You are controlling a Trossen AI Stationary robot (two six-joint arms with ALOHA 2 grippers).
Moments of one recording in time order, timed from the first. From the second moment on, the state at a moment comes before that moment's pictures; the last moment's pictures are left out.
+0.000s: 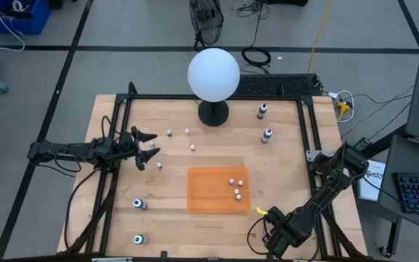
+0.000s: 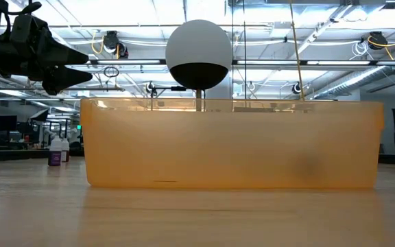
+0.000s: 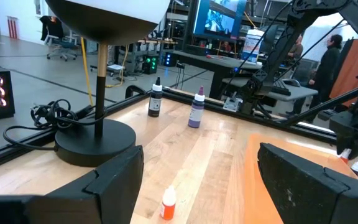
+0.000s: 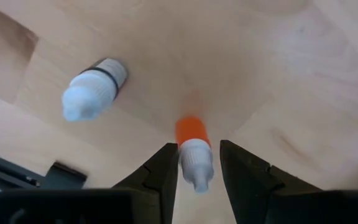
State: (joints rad) left arm -0.05 0.10 0.01 0.11 -0.34 -0.19; right arm 0.87 1.83 1.20 -0.93 -0.15 1.81
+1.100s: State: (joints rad) left arm -0.05 0.10 0.01 0.11 -0.34 -0.19; right arm 0.70 1.37 1.13 -0.86 0.74 0.92
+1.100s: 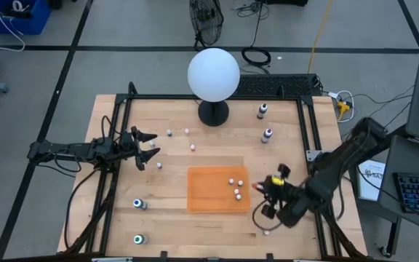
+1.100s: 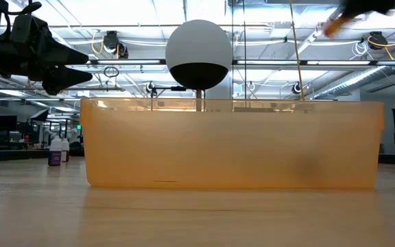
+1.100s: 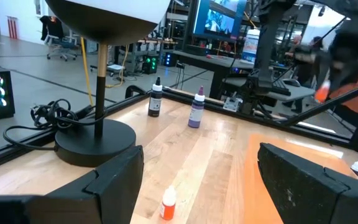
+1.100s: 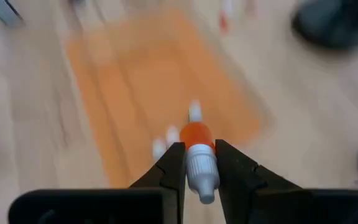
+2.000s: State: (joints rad) left arm -0.05 0.10 0.01 0.11 -0.34 -0.19; right arm 0.18 1.92 1.77 -1.36 0.05 0.41
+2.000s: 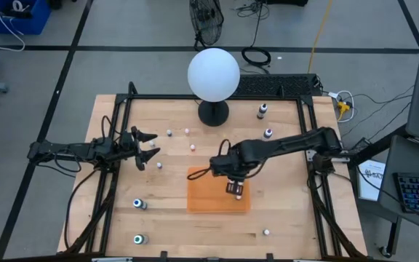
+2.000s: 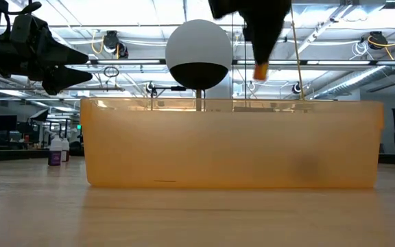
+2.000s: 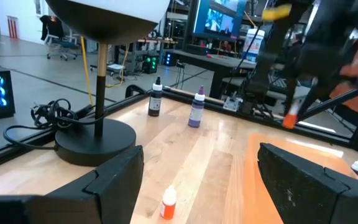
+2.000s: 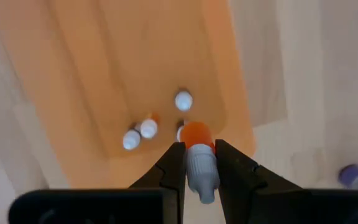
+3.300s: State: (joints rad) left arm -0.05 0.10 0.01 0.11 -0.34 -0.19; right arm 0.13 1.91 1.31 -0.92 0.03 0.38
